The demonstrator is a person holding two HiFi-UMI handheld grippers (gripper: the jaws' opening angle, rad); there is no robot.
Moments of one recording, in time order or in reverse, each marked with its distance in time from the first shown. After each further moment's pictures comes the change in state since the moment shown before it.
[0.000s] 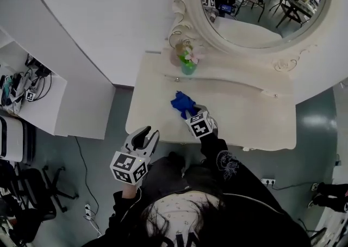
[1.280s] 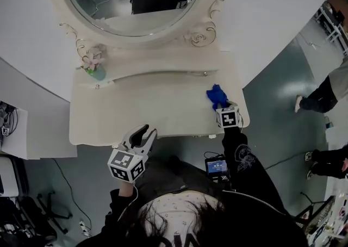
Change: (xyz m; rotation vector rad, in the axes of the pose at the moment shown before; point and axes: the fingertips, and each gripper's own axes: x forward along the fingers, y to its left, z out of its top) left arm 0.160 -0.289 -0.028 0.104 0.068 -0.243; right arm -0.275 -0.384 -0.284 0.342 0.087 -0.498
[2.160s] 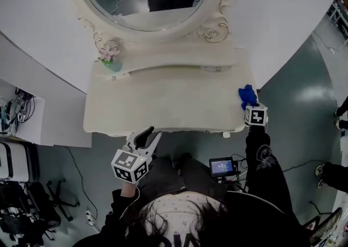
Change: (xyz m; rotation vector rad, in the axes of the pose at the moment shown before) left arm -0.041 -0.020 -0.014 0.032 0.046 0.082; right arm -0.027 -0.092 -0.036 0.148 0.014 -0.109
